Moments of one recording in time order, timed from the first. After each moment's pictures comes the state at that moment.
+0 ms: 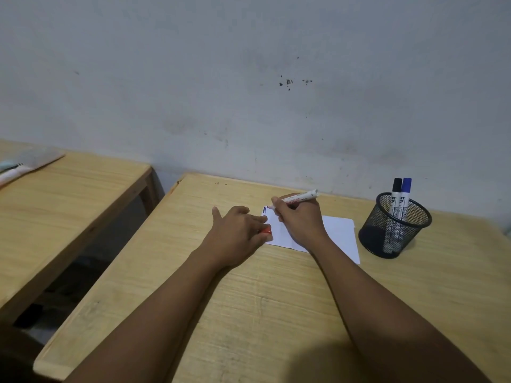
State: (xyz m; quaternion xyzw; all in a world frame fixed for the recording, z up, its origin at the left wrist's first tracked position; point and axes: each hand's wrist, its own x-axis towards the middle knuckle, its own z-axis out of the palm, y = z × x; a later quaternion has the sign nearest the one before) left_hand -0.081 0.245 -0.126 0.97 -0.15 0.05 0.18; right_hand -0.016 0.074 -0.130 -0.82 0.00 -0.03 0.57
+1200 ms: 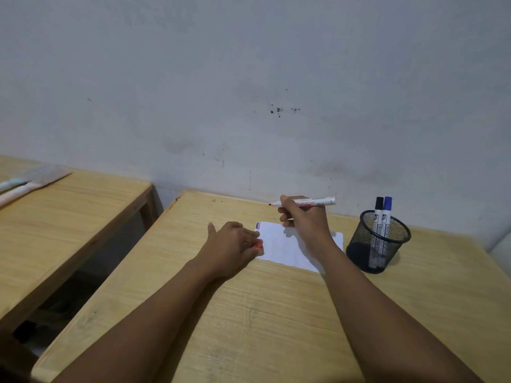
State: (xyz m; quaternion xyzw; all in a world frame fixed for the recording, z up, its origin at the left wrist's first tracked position) left_hand -0.077 0.244 -0.126 0.97 -0.13 0.05 0.20; right_hand -0.027 0.055 -0.089 -0.68 -0.03 -0.03 0.73
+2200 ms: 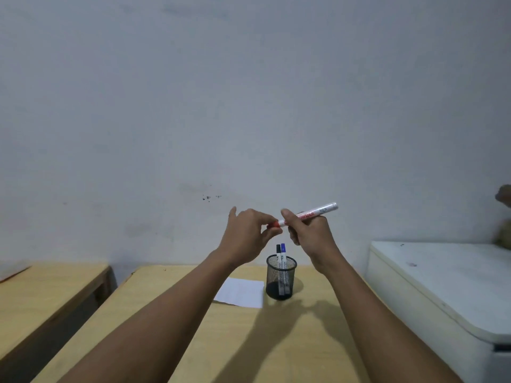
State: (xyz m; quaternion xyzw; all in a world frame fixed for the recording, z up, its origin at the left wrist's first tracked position) left_hand -0.181 0.067 0.080 0.86 -0.27 0.32 0.27; right_hand -0.203 -0.097 0.079 -0.72 -0.08 -0.20 0.66
